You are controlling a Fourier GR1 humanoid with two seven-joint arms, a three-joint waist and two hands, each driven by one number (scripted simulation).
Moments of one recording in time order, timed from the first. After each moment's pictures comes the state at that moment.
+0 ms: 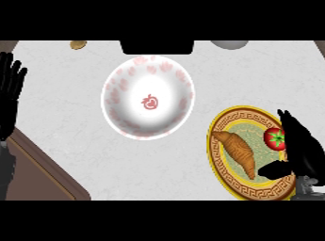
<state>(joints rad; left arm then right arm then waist) -0.26 0.33 0.20 -1.48 0.16 0.05 -0.01 -0.01 -0.24 0.04 -1.63 0.97 0.11 0.51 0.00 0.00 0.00</state>
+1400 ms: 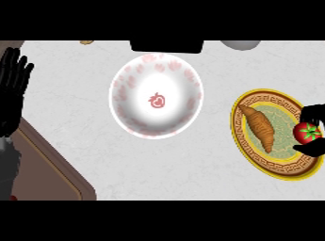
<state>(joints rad) -0.29 0.30 0.21 -1.47 0.14 0.00 -0.02 -0.28 -0.58 -0.05 -1.14 0.93 0.23 -0.11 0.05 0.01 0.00</state>
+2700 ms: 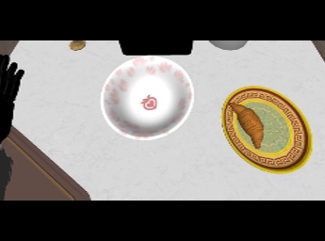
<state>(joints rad) -0.24 0.31 0.25 -1.49 0.14 0.00 -0.02 -0.83 -0.74 -0.25 -0.89 0.68 0.46 -0.58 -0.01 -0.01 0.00</state>
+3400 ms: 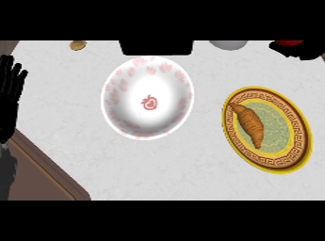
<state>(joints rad) -0.25 0.30 0.24 -1.49 0.12 0.01 -0.02 -1.03 -0.43 -0.23 -1.23 0.45 0.73 0.02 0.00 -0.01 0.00</state>
